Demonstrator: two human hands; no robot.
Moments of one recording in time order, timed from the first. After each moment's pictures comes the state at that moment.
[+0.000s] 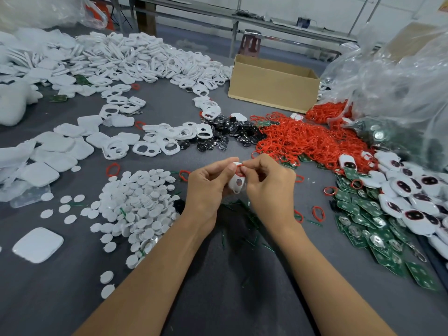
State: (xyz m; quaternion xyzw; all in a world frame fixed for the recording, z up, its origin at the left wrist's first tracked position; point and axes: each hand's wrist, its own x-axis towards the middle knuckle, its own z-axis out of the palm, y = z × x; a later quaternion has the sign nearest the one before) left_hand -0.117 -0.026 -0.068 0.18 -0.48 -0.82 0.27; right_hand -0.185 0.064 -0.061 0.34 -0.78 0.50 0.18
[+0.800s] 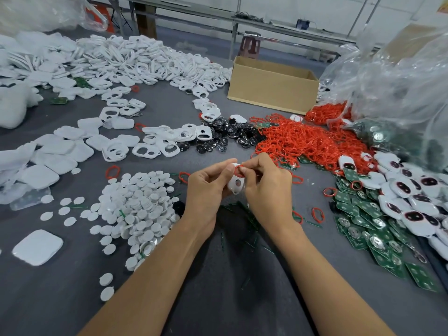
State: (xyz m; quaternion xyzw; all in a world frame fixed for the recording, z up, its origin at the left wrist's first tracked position) left_hand -0.116 -0.026 -0.069 0.18 -0.47 -0.82 0.27; right_hand -0.186 0.064 -0.062 0.37 -0.78 0.47 0.19
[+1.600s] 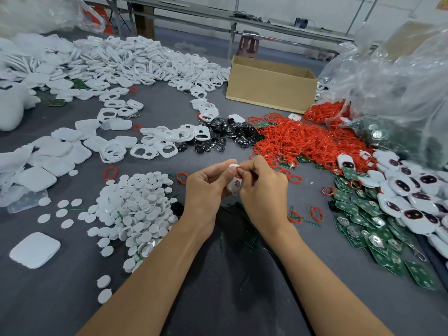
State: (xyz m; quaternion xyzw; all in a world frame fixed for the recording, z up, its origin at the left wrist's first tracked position) left_hand -0.115 -0.024 -0.067 0.18 -0.48 -0.81 0.26; right_hand -0.180 0.062 -0.065 0.36 -0.79 0.44 0.24
